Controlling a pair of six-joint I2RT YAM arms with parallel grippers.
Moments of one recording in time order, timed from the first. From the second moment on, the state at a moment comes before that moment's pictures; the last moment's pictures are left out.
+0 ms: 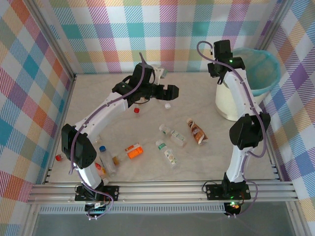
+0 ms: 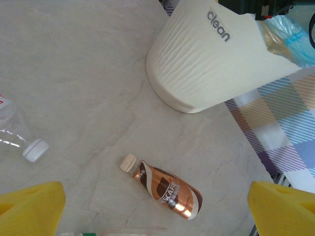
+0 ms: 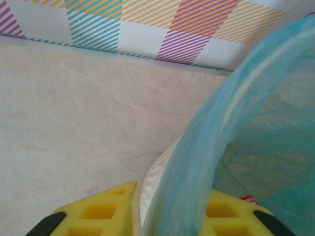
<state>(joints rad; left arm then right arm) -0.59 1.75 1.71 -0.56 0.38 -0.39 0.17 1.96 2.12 -0.97 0.30 -0.10</state>
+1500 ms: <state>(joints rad) -0.40 1.43 1.47 -0.88 0.09 -0.41 0.35 2.11 2.41 -1.10 -0.07 0.03</state>
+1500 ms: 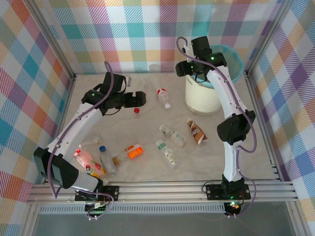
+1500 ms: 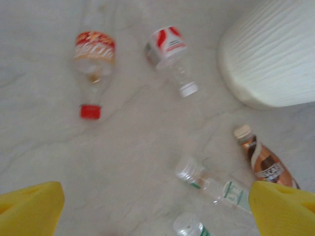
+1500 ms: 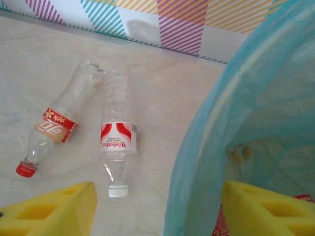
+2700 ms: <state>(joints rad) 0.69 1.37 0.98 -0.93 0.33 -0.95 0.60 1.85 2.11 -1.00 -0.25 0.15</state>
